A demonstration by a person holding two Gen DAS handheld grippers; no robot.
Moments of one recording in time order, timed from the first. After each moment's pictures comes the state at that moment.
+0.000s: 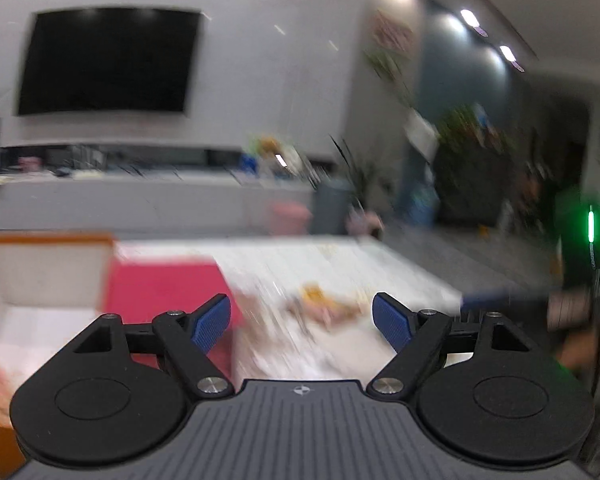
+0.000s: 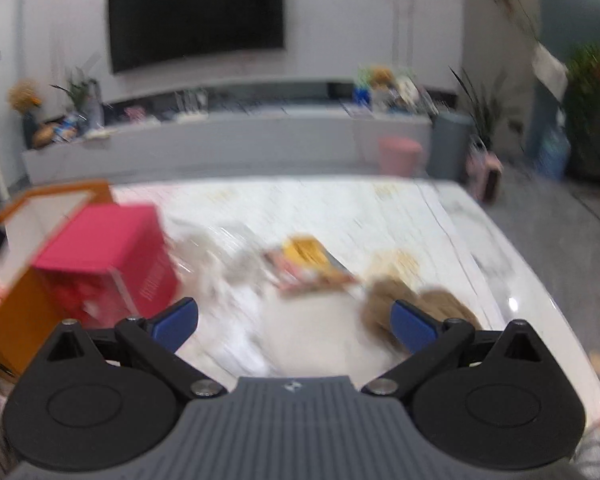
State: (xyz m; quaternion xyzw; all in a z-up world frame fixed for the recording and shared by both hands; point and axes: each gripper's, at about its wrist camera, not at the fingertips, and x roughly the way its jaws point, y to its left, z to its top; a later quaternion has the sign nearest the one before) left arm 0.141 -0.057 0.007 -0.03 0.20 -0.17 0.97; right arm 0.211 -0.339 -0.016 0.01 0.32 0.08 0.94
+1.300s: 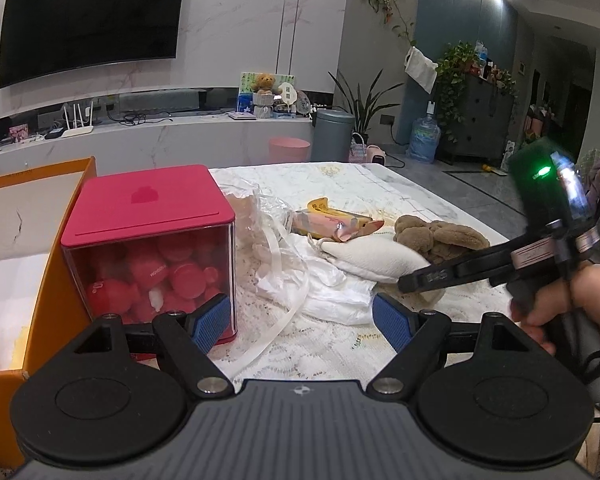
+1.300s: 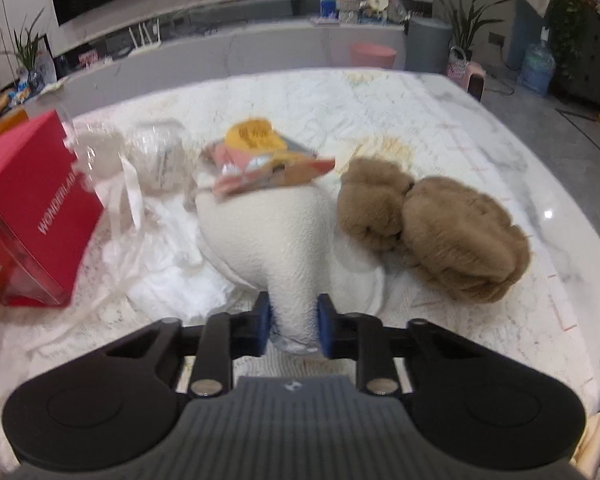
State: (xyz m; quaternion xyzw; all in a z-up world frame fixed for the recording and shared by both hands) left arm 0.145 -0.062 -0.036 0.00 0.27 -0.16 0.95; right arm 0.257 -0.348 -0.102 0.03 0.42 0.04 0.91
